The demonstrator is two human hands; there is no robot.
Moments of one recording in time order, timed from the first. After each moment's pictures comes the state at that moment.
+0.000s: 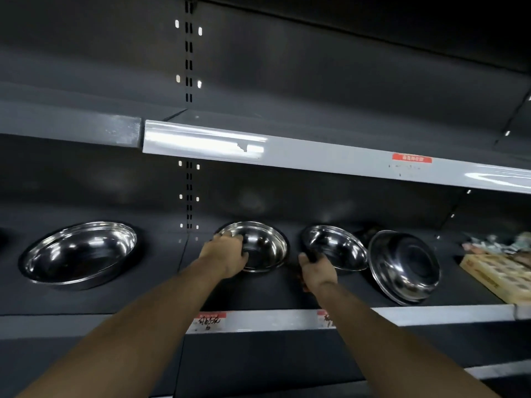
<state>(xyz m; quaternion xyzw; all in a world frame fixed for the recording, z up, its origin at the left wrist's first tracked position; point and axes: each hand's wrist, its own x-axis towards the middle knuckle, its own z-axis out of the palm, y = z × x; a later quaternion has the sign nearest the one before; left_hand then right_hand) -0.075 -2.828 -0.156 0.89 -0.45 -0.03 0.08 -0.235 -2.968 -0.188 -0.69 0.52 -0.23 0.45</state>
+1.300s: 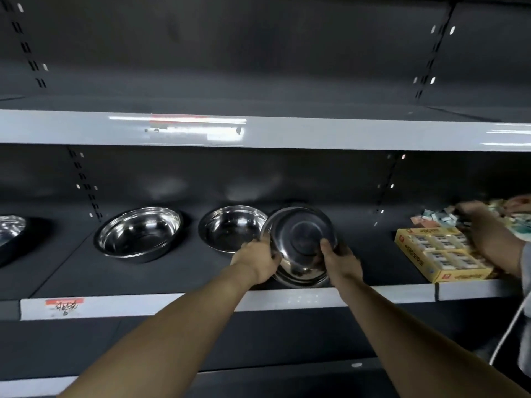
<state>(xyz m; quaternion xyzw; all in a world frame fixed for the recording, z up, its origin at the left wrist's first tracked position) -0.352 -3.073 -0.167 0.88 -0.43 -0.12 0.15 -0.479 -3.223 -0.220 -0.69 0.53 -0.25 0.43</state>
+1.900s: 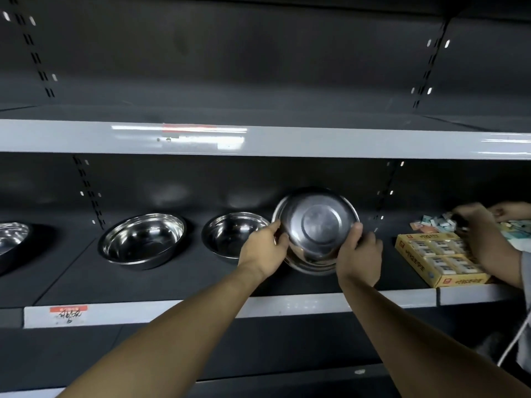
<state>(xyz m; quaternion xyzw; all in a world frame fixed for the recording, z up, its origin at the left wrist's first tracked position) -0.350 -3.074 -0.152 0.82 -0.40 -0.08 0.40 -0.483 -3.201 -0.181 -0.64 0.52 -0.49 0.28</state>
